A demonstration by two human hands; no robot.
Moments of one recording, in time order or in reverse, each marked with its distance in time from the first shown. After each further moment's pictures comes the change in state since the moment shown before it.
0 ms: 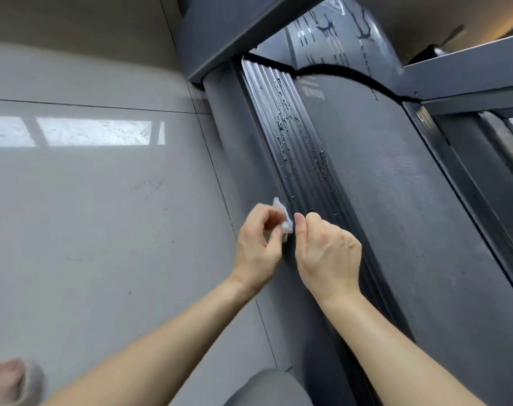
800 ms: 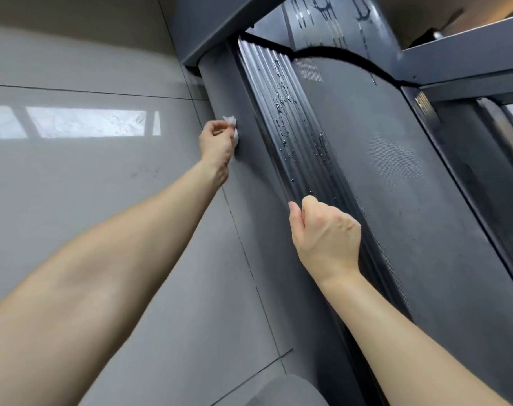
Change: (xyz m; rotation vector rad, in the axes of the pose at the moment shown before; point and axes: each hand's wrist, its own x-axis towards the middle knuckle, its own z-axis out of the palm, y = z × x) left_hand 0.168 -0.028 -0.047 -0.252 0.309 -0.454; right_hand -0.002 -0.001 -0.003 -0.070 -0.107 -0.006
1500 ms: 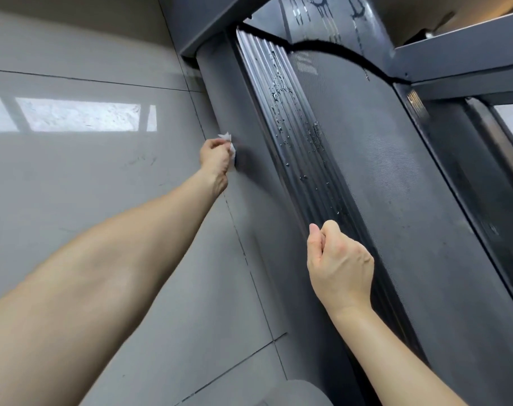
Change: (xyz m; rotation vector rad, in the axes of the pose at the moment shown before) left_hand -0.015 -0.045 -0.013 -0.038 0.046 -0.177; right_hand -0.071 0.016 -0.022 0.080 0.021 0.162
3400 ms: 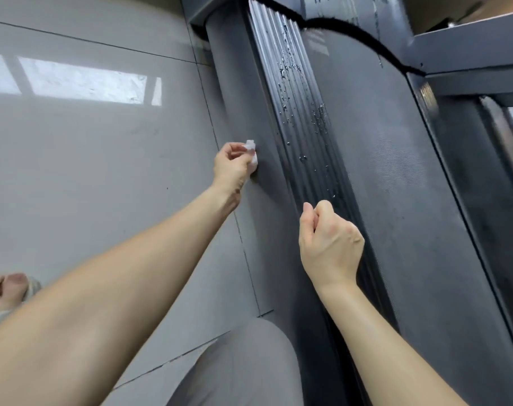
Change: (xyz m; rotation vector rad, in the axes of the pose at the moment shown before) left_hand -0.114 -0.020 -0.008 -0.026 -0.082 0.049; right_hand 0.004 -0.003 -0.006 0.018 -0.035 -0.023
